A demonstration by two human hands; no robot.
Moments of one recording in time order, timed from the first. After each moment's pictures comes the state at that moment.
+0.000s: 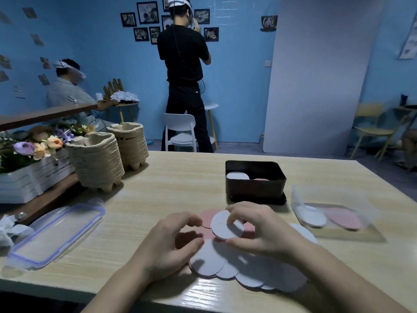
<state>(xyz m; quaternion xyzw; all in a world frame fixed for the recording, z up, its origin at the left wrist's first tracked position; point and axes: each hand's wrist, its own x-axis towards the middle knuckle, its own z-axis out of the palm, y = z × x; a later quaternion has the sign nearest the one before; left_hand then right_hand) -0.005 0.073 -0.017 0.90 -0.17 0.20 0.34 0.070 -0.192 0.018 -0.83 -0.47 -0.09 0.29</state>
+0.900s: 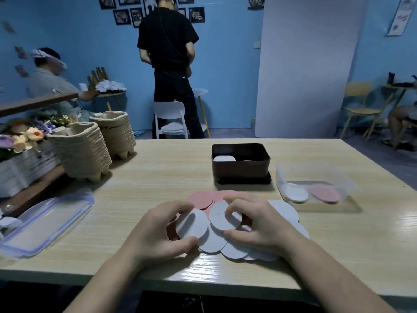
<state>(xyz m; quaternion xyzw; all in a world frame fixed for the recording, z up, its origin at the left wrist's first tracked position) -0.021 0.061 -0.010 0.92 -0.19 0.17 0.29 0.048 -0.221 -0.012 -0.85 -0.41 -0.11 0.31</state>
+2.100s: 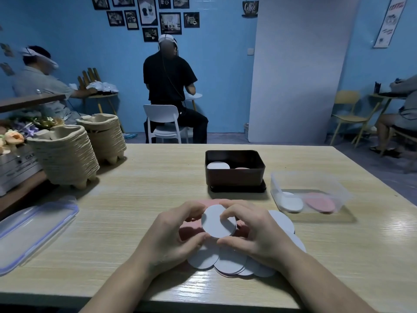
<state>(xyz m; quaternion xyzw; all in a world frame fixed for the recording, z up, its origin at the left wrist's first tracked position) 0.005 0.025 -0.012 0.87 -0.27 0.22 0.36 0.052 -0.222 -0.014 -0.82 -0.40 -0.14 0.37</state>
